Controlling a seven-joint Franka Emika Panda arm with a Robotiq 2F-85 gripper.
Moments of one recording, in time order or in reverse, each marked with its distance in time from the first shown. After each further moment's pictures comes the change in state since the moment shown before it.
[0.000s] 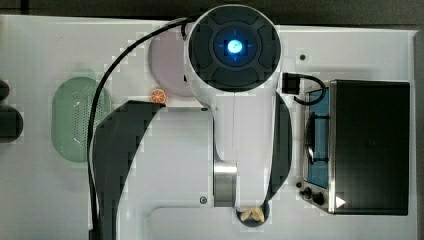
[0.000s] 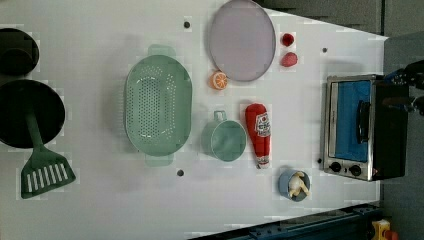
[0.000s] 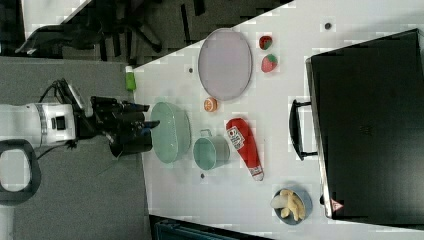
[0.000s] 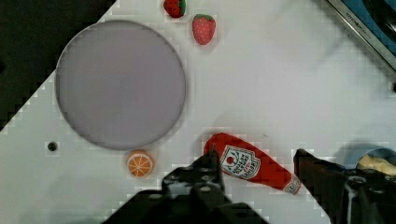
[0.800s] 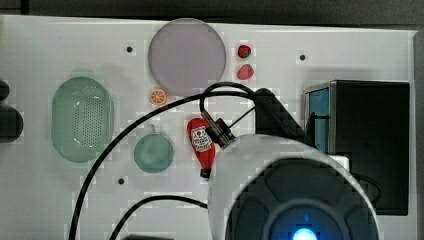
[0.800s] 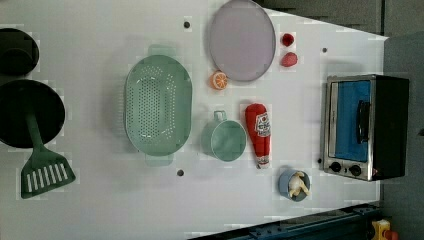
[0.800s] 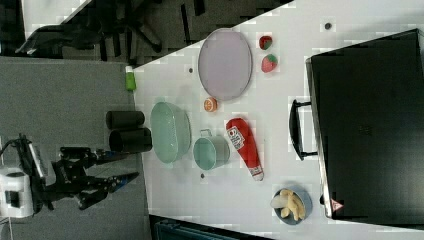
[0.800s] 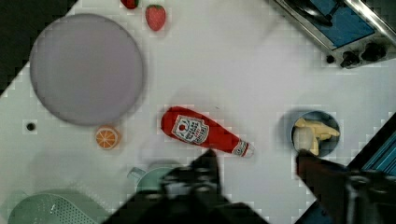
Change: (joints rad) arm -0.100 -0.290 0.040 -0.096 0.019 -0.164 -0.019
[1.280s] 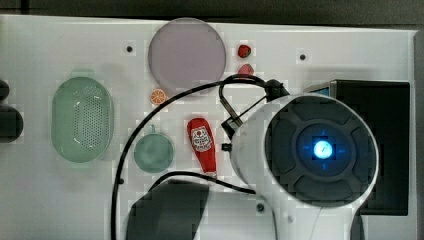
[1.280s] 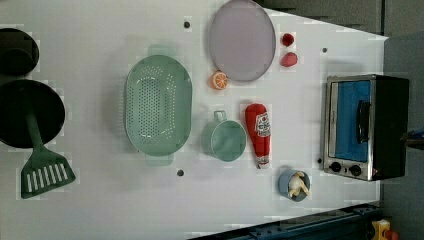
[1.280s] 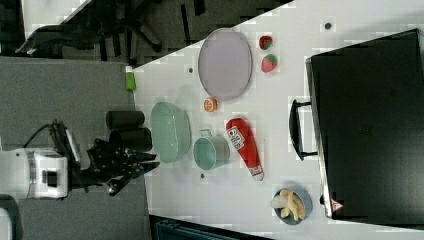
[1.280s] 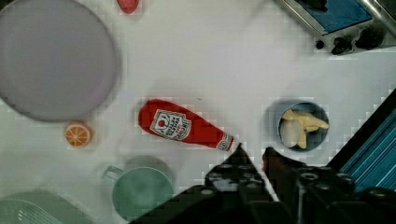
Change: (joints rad) arm -0.001 0.079 -0.049 -0.025 -0.006 0.002 -0.047
